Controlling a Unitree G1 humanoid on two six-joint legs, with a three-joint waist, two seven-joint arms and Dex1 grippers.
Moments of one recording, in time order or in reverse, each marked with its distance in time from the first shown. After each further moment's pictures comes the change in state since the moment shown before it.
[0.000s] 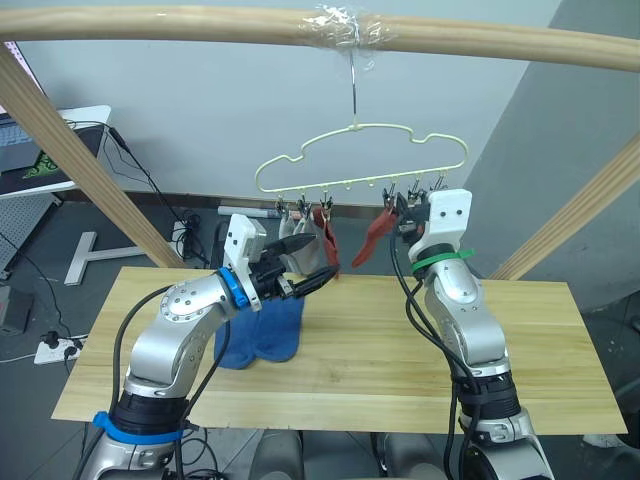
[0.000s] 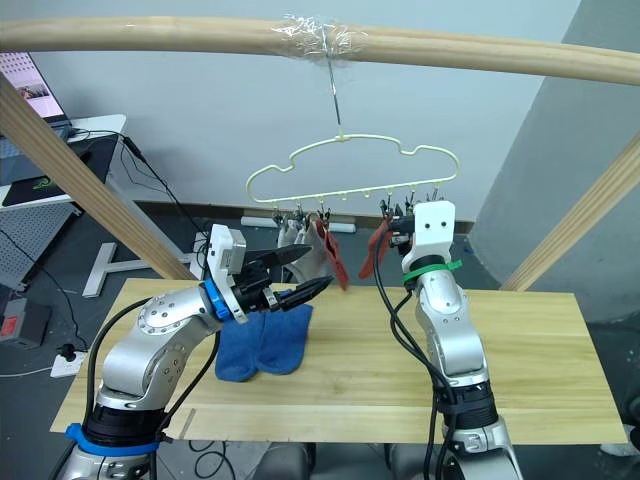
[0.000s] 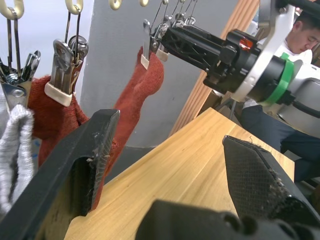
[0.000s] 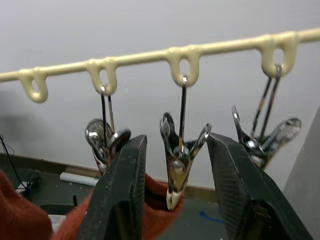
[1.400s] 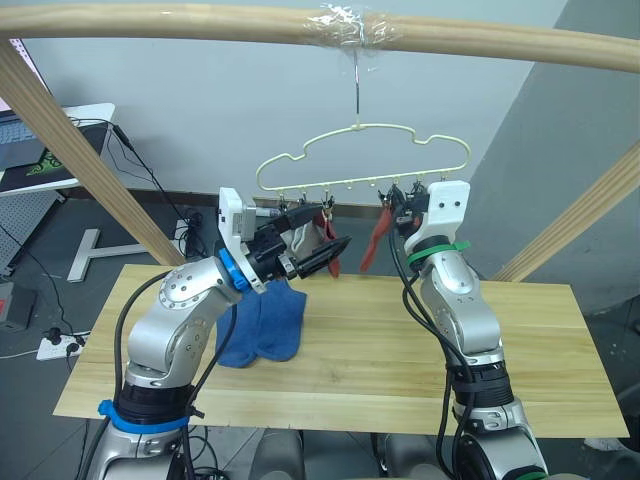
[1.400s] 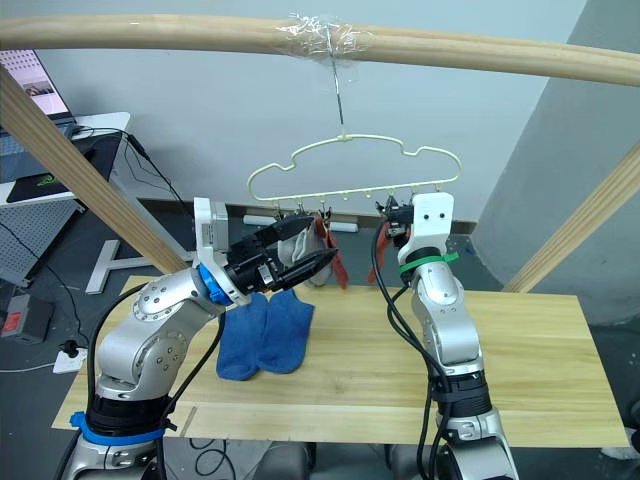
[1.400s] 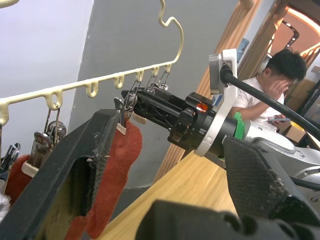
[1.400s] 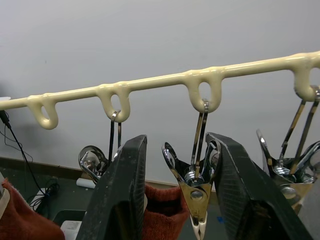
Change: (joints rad) left arm -0.064 -0.038 0.036 -0.061 -0.134 0.021 0.050; right arm -0.041 0.029 -0.031 0.047 0.038 -0.011 0.026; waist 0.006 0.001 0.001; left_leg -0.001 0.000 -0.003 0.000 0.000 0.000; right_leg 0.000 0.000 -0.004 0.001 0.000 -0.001
